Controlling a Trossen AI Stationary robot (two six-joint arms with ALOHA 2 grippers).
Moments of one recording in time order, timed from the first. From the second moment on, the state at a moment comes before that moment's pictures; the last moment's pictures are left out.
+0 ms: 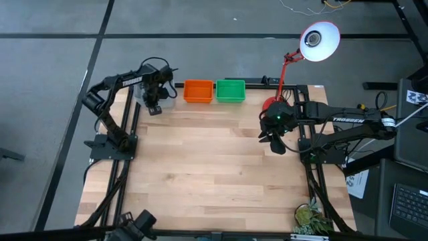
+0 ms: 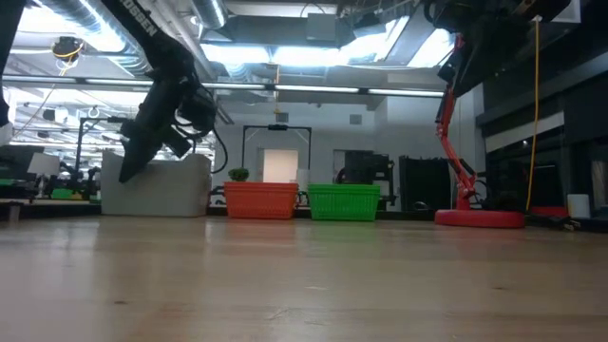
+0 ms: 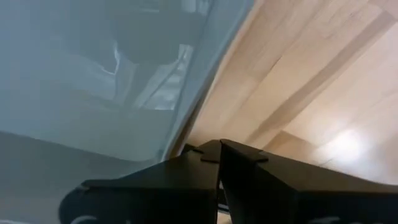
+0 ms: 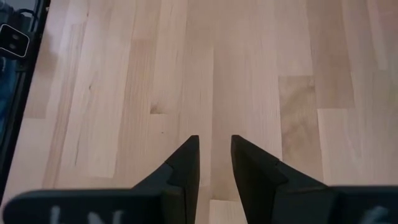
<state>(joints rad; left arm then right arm) 0.96 1.67 1.11 -1.15 -0.21 0.47 -0.13 1.08 0.94 -0.82 -0.25 -0.05</state>
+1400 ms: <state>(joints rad) 0.75 1.24 1.11 -1.03 -0.26 0.41 -0.13 1.08 0.94 -0.82 -0.26 -0.10</state>
